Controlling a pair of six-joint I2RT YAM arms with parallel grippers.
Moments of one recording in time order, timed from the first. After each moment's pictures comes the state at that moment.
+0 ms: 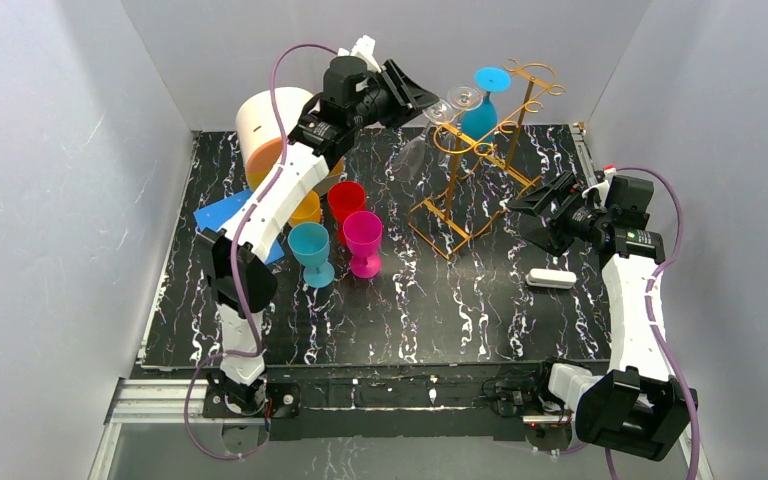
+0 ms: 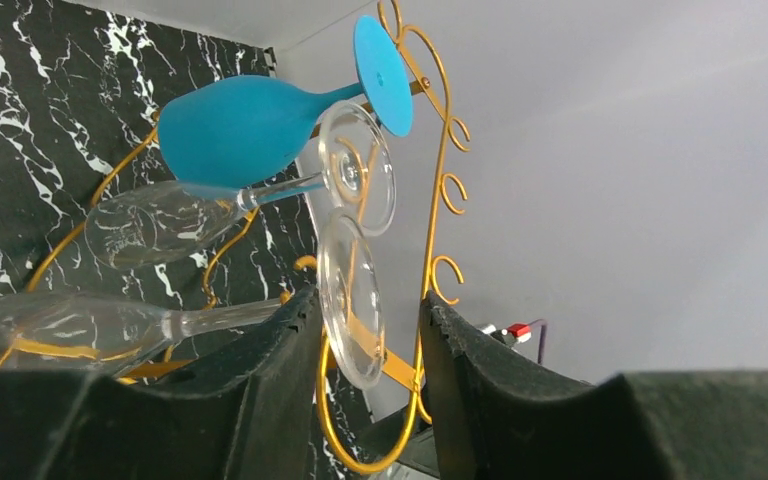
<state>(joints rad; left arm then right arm) -0.55 1.95 2.10 -0.31 0.26 -0.99 -0.21 1.07 1.00 -0.64 -0.73 0.76</state>
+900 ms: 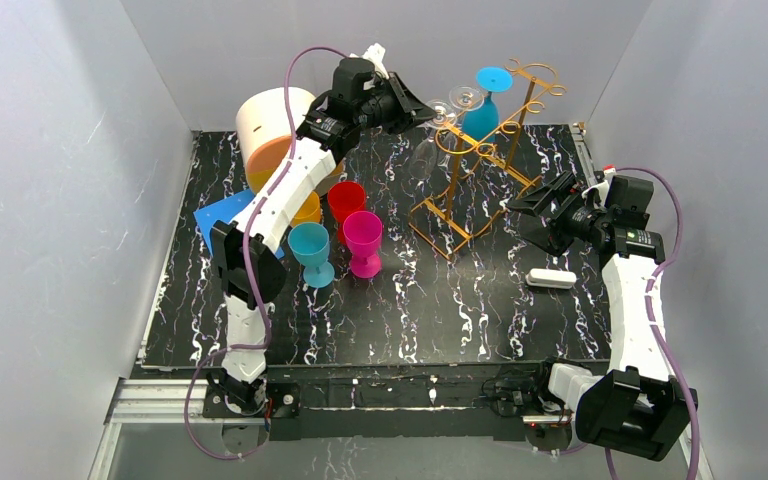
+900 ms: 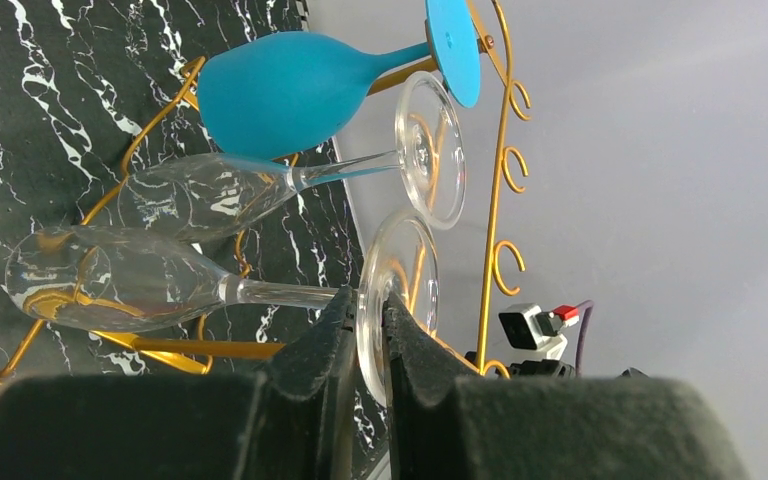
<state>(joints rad) -0.54 2.06 2.21 -0.44 0.33 -0.93 -0.21 1.07 1.00 -0.64 -0.73 0.76</state>
